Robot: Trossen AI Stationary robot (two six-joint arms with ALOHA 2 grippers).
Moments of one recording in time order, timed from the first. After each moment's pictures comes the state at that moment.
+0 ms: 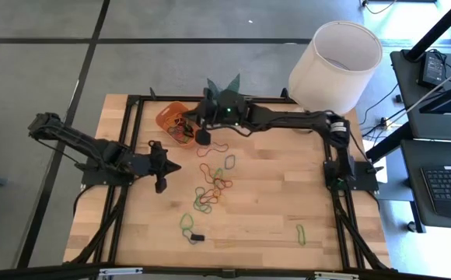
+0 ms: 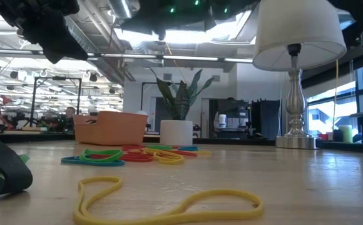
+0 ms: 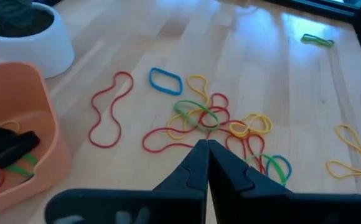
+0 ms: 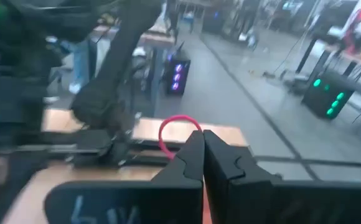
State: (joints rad) left arm -0.35 0.74 0.51 -0.39 -0.45 -0.51; right arm -0.21 2.04 1.73 0.19 -0.09 -0.19
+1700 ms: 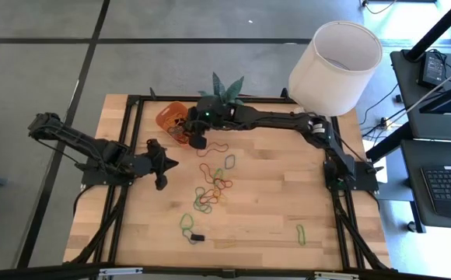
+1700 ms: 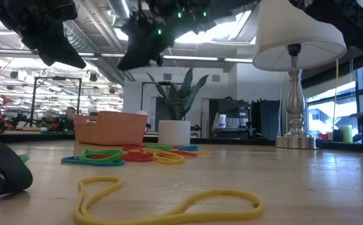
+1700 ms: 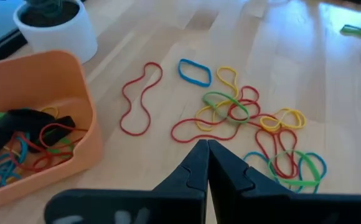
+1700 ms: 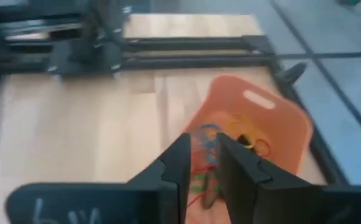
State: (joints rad) left arm -0.35 0.74 0.51 -0.48 -0.53 -0.55; right arm -0.19 2.23 2.03 -0.35 0.02 -0.11
